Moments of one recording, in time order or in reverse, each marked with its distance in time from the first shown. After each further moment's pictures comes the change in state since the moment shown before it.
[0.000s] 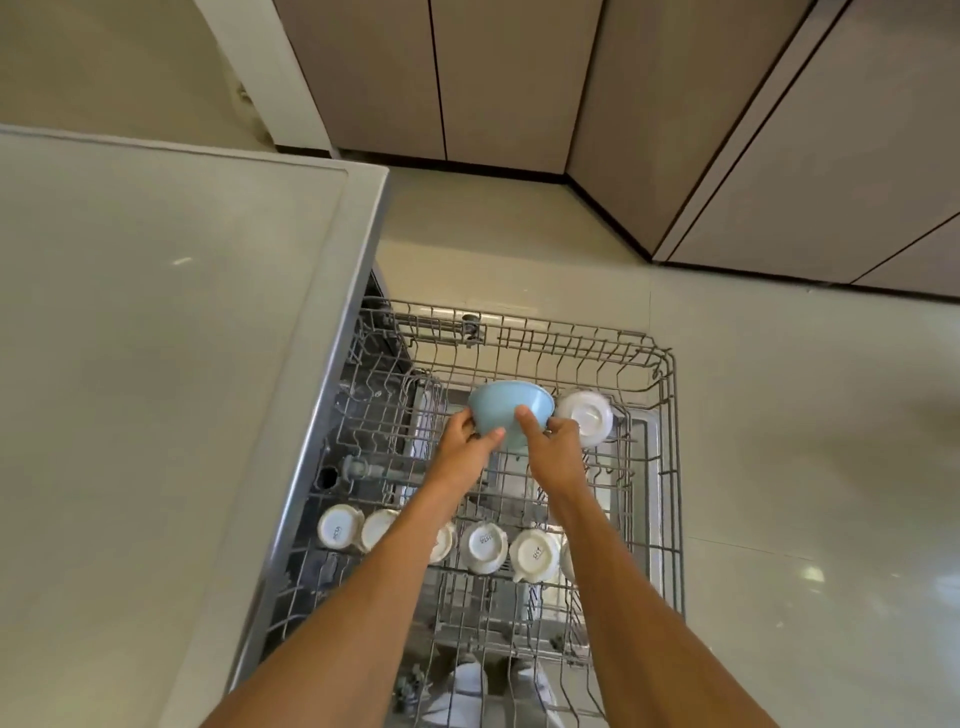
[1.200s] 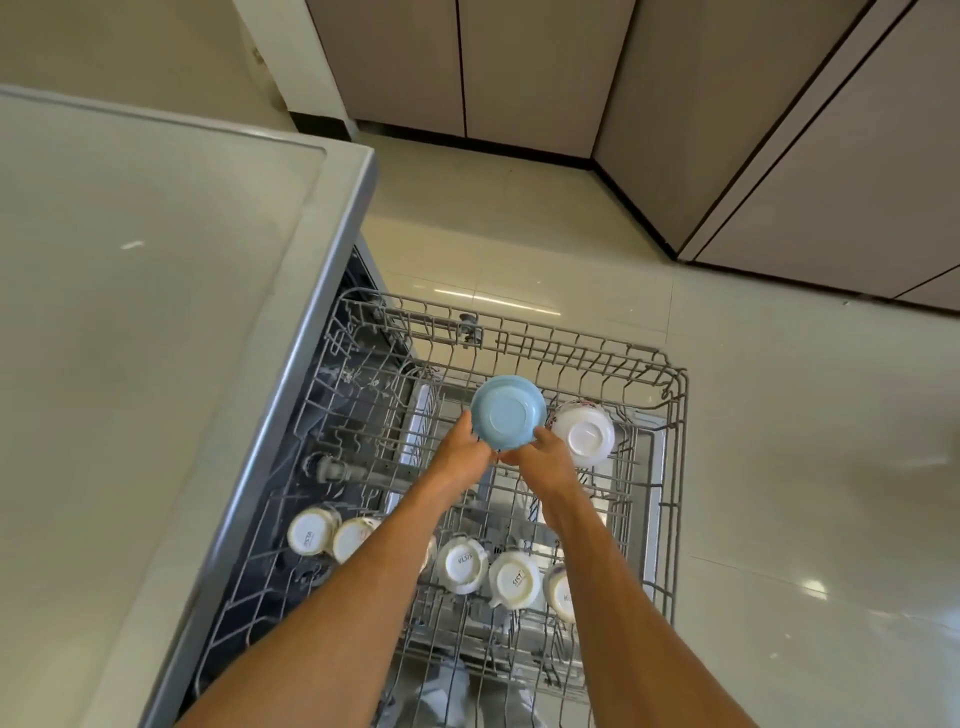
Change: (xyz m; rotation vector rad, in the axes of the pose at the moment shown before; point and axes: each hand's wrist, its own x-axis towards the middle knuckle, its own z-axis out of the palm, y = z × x) left_hand 0.044 0.009 0.024 0.189 -0.051 -0.131; right_hand 0.042 -0.001 -0.013 -0.138 -0.220 0.192
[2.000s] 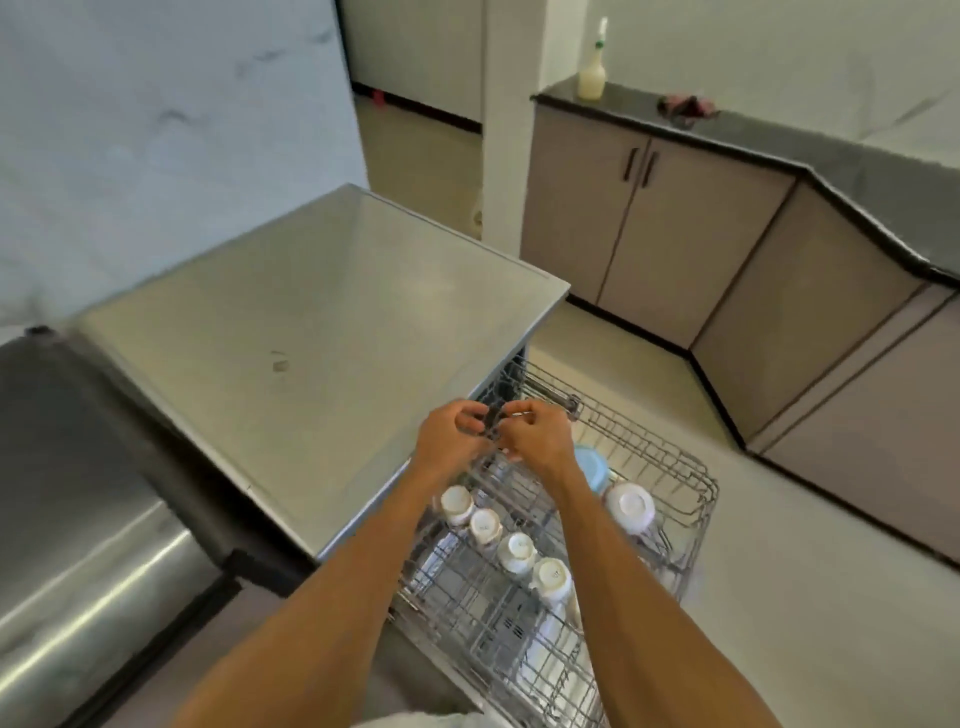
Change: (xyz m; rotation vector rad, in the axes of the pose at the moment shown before) left_hand -0.266 -0.031 -0.086 -0.166 0.615 0.405; right_hand -0.225 -0.076 0.072 -0.403 -0.159 -0.631
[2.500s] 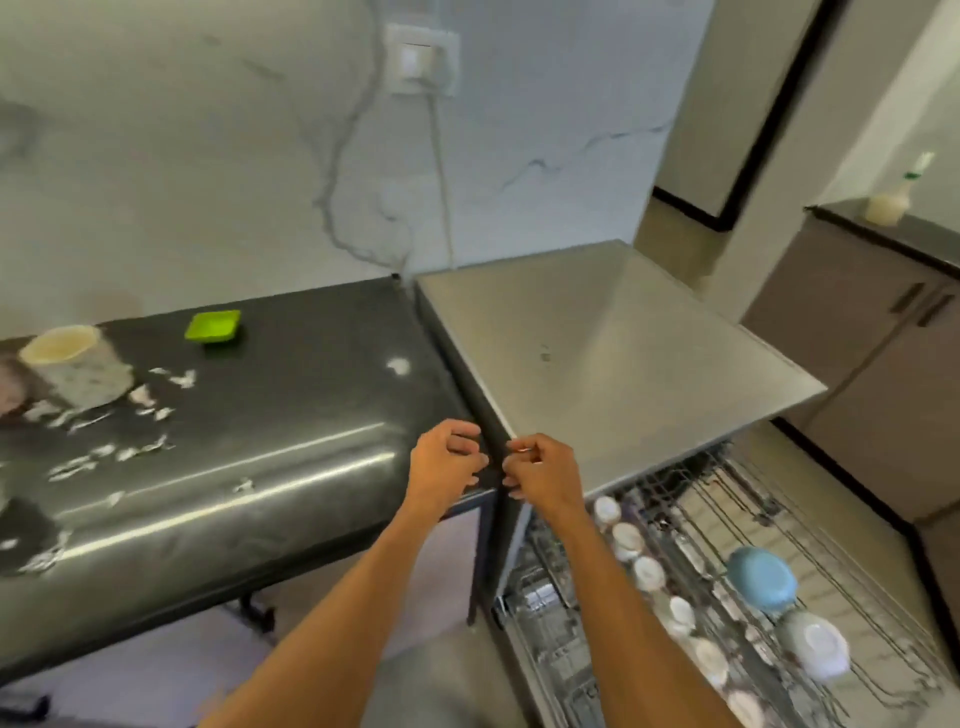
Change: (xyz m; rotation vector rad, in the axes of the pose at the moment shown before) left_hand -0.190 -0.111 -0.203 -0.347 0.577 -0.143; right_hand -0.161 -0.059 0.208 -0.069 -0.411 -0.223
